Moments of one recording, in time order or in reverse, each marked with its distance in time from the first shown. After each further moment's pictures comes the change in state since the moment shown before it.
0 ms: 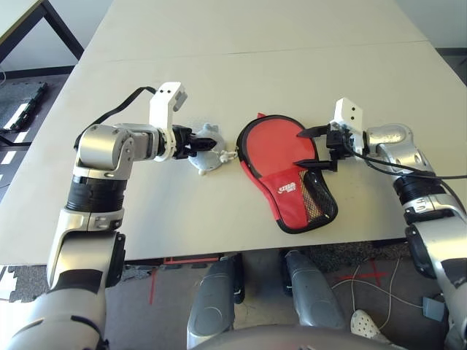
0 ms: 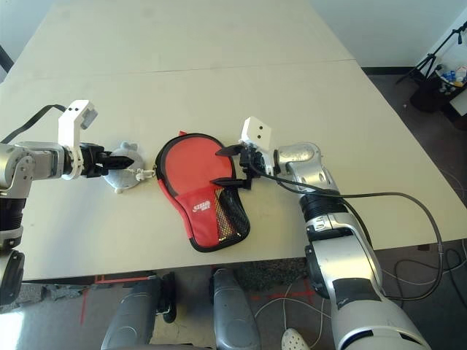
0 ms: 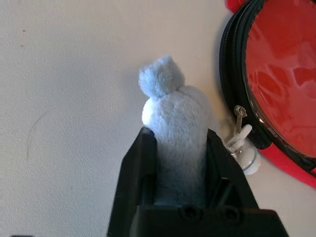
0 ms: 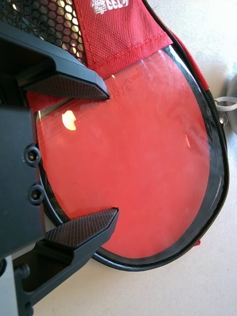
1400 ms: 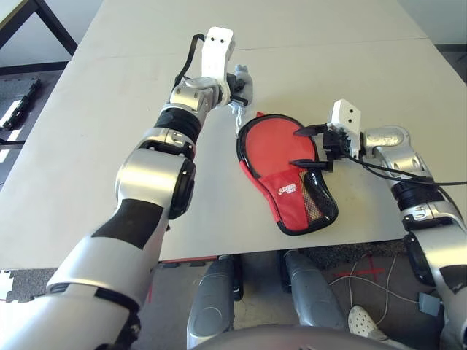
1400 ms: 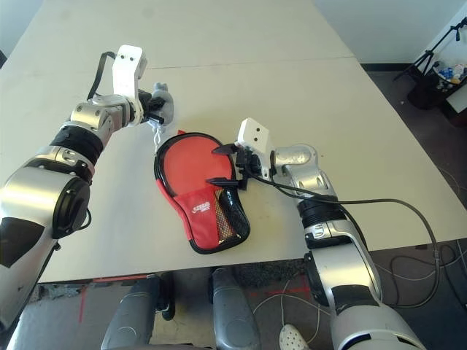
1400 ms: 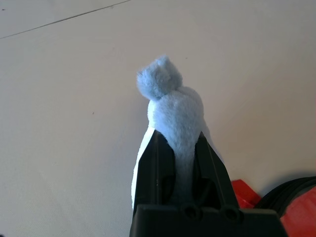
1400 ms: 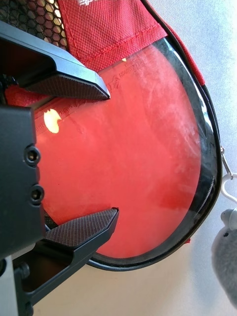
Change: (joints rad) left arm -0.594 -0.412 0.013 1.142 0.332 -0.953 0.255; right arm 0.071 0.013 -0.004 -0.156 0.001 0.040 -0.043
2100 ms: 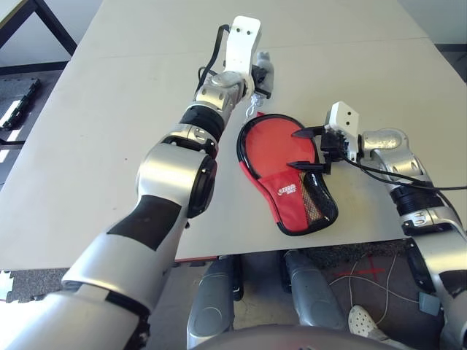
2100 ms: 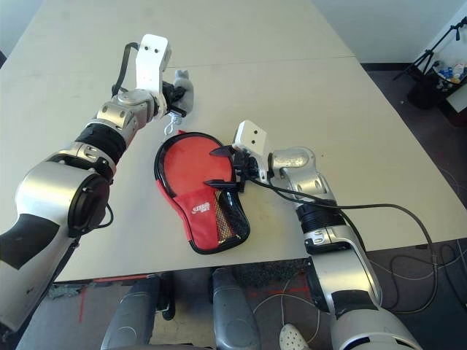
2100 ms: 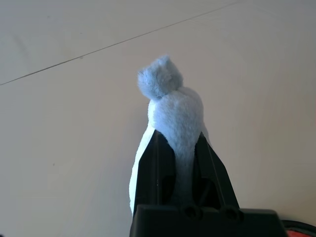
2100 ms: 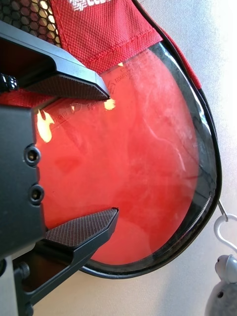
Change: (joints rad) left arm -0.061 -0.110 0.056 0.040 0.050 -0.104 0.067; right arm 0.028 0.006 0.001 -0.065 0.001 0.041 -0.015
